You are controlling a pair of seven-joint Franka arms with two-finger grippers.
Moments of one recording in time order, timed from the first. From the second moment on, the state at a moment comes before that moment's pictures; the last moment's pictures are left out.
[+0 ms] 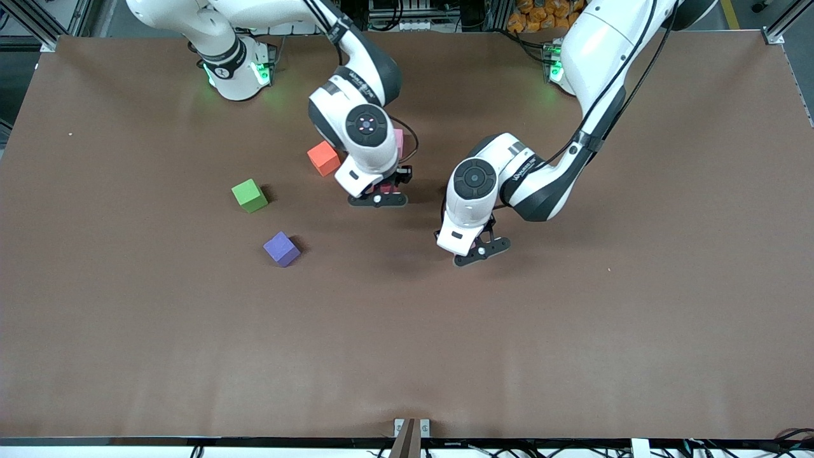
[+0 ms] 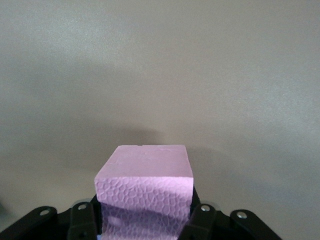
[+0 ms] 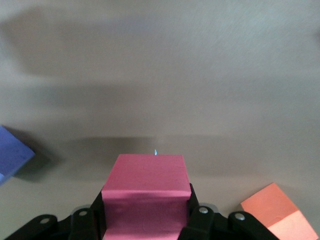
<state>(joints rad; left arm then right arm) -0.33 0.65 -0.37 -1.62 0.29 2.17 -1.16 0.74 0.48 0.07 -1.73 0.12 2.06 0.74</state>
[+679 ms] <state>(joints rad) -0.33 0.65 -0.37 -1.62 0.29 2.17 -1.15 0.78 0.49 0.07 -1.87 0.11 2.18 0.74</state>
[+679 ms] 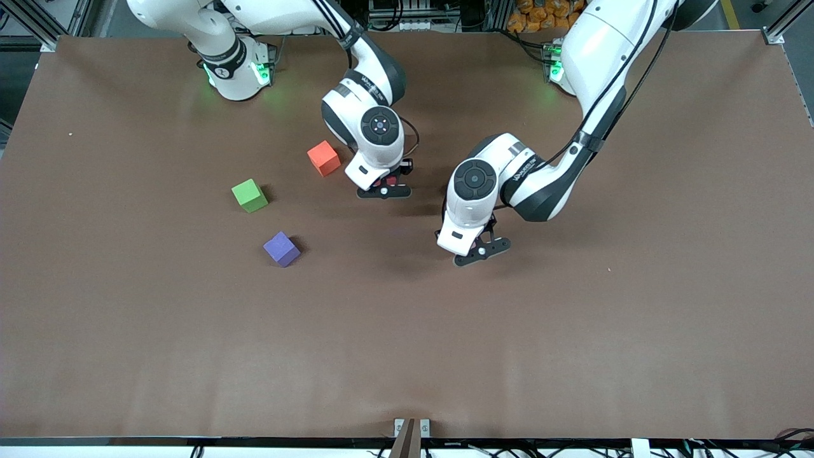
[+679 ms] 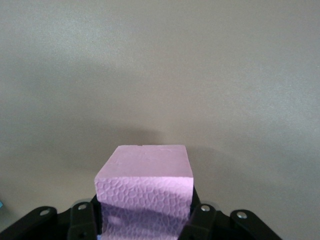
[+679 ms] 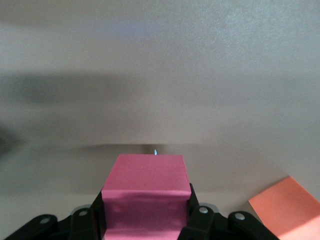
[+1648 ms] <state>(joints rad) -0.33 0.65 -0.37 -1.62 0.29 2.16 -1.14 0.84 0.47 0.07 -1.95 0.11 2.27 0.75</state>
